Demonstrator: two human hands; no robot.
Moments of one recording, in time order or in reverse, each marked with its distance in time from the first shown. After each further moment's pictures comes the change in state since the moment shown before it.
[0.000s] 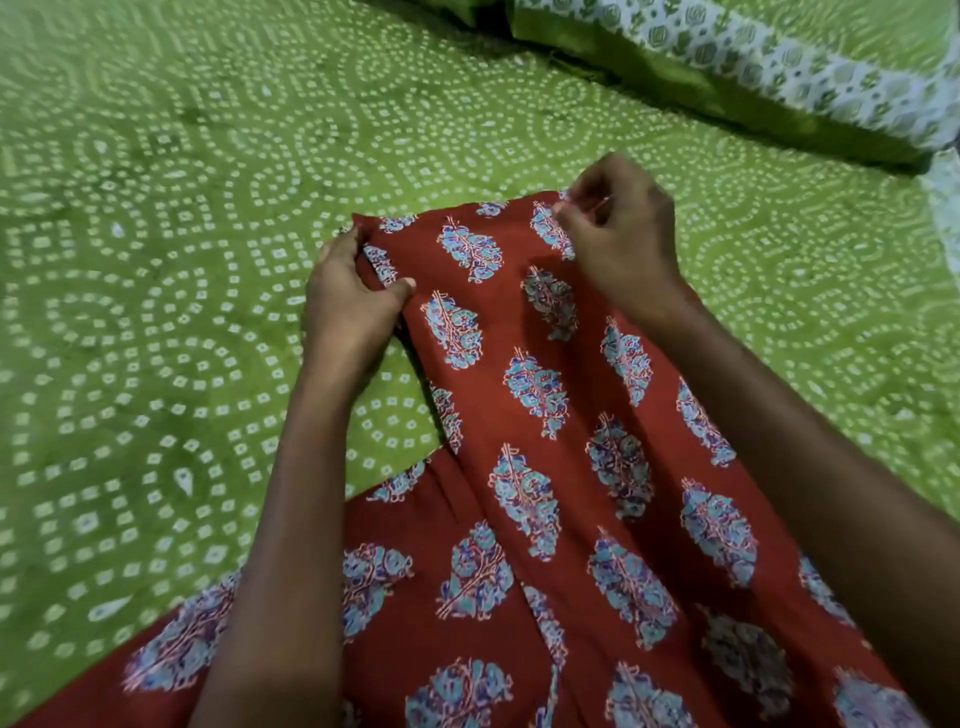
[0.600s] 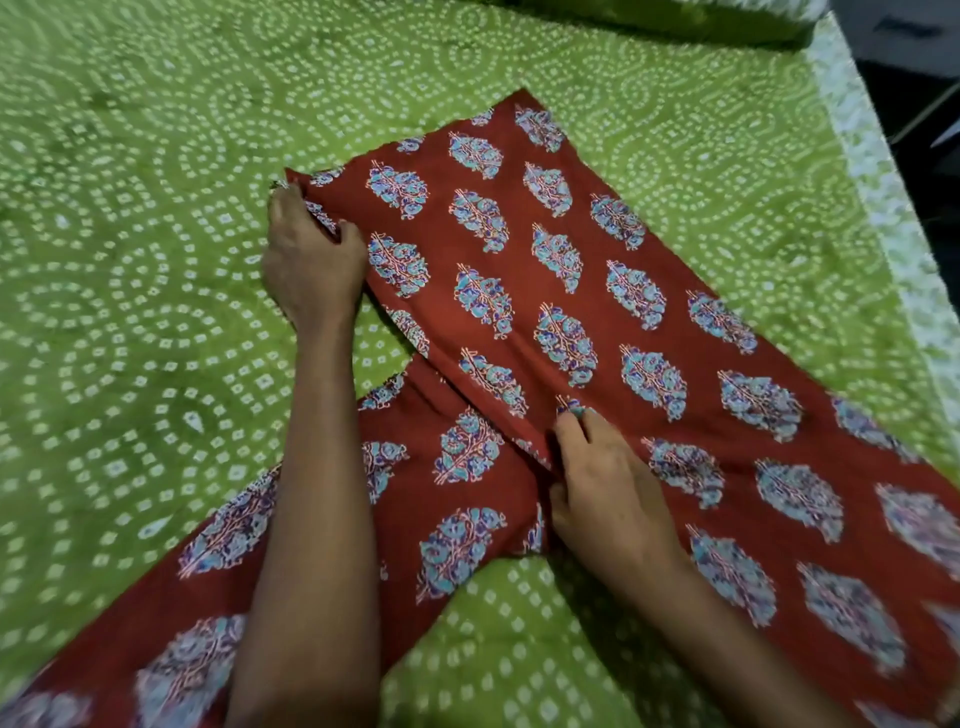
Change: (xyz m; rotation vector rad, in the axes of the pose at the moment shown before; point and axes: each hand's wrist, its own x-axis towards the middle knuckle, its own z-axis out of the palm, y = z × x) left_hand -0.010 -0.009 0.013 0.531 0.241 0.201; right_hand -0.263 -0.043 -0.053 -0.542 -0.252 0.107
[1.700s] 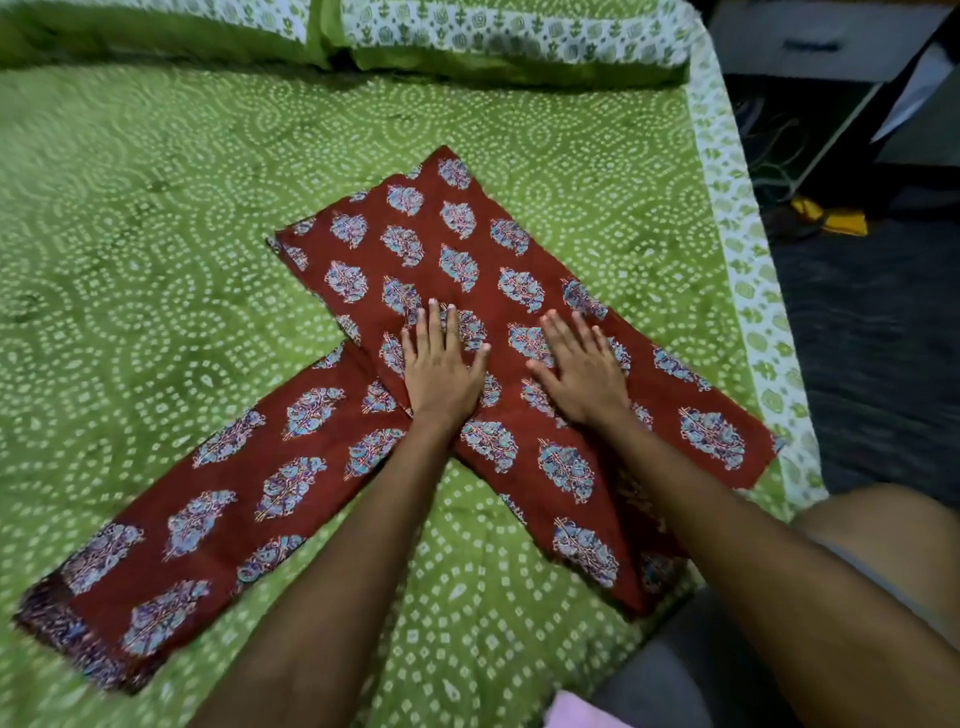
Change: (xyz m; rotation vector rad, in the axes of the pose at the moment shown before) left_hand -0.205 0.085 0.009 0.421 -0.511 0.339; right_hand 0.019 0.151 0.002 0.051 -0.245 0.025
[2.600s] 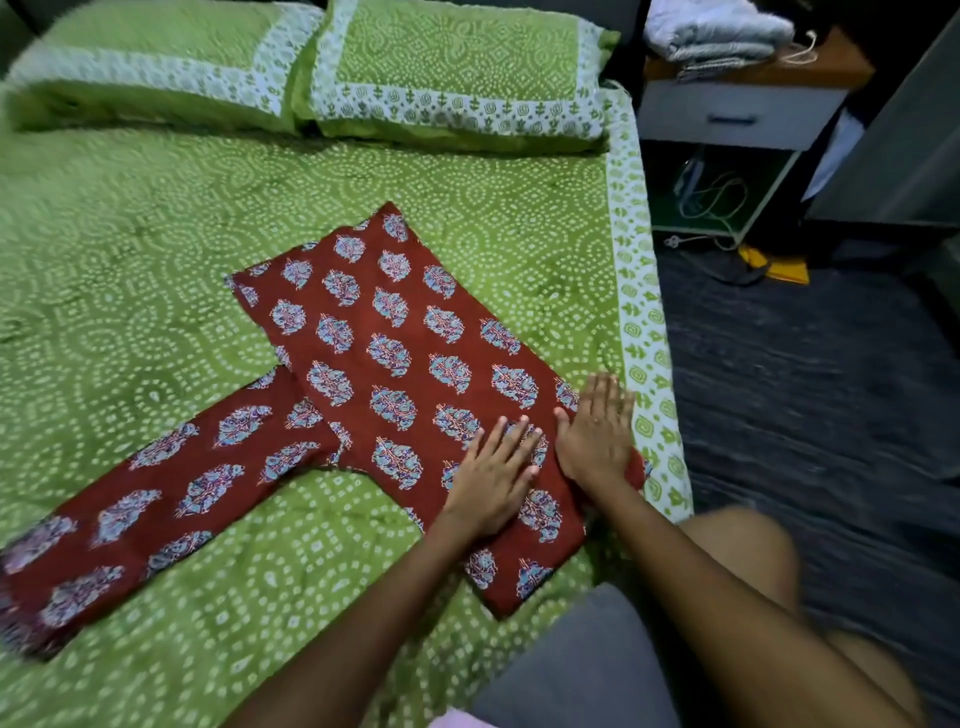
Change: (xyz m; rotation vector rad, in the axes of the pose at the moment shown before) left_hand -0.112 0.145 0.025 -0.021 -0.219 0.447; right_hand -0.083 0.089 -0.046 -0.091 0.022 0.335
